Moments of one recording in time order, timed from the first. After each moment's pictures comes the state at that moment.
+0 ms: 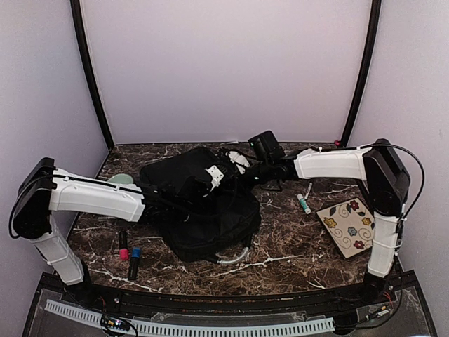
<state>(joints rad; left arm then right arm) -1.03 1.68 1.04 0.04 -0.80 0.30 0.75 1.96 1.41 -0.17 -0.40 -0.13</state>
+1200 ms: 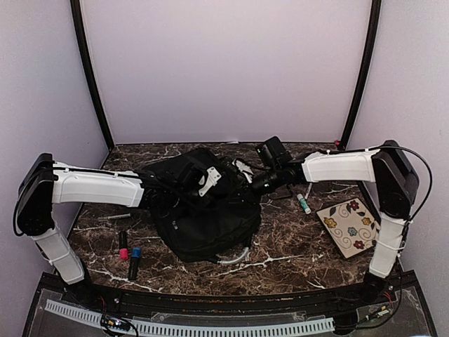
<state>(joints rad) -0.92 1.68 1.11 -0.21 -0.36 0.19 0.74 1.87 1.30 -0.26 -0.70 -0.14</state>
